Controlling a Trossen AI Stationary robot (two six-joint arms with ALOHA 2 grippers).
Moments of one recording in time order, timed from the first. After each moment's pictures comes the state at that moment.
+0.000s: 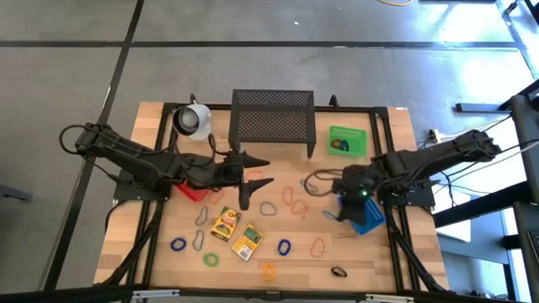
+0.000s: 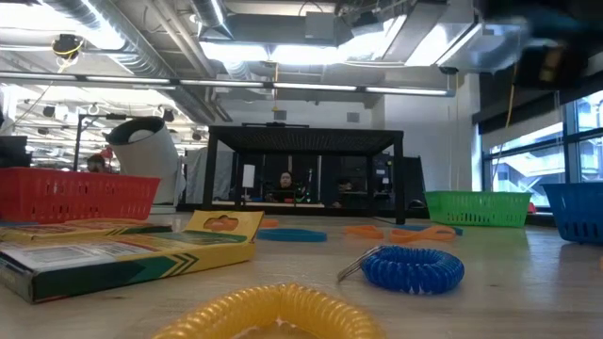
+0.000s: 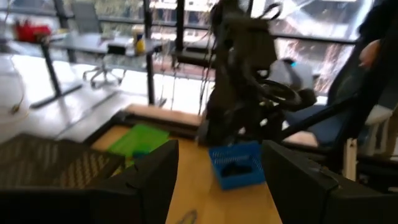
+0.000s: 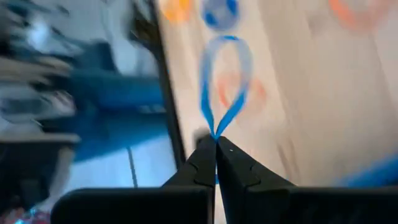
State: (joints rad) left arm -0.29 1.31 1.10 0.06 -0.53 -0.17; right arm 0.30 1.06 0.82 -0.70 -0.45 0.78
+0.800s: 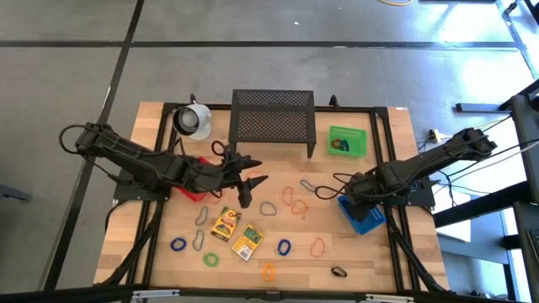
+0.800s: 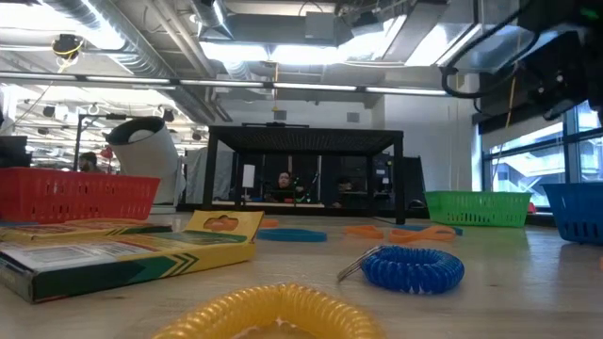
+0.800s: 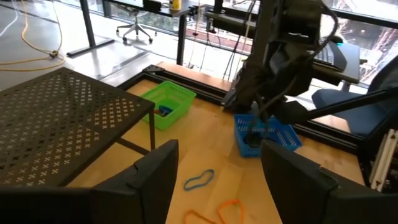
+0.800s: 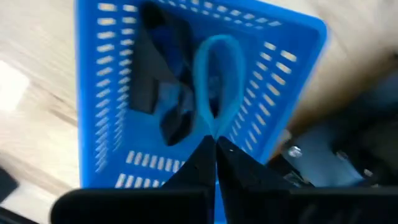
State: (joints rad) left arm -0.32 1.31 1.10 -0.14 -0.65 -0.40; right arm 0.38 1.12 0.69 -1.16 -0.15 1.17
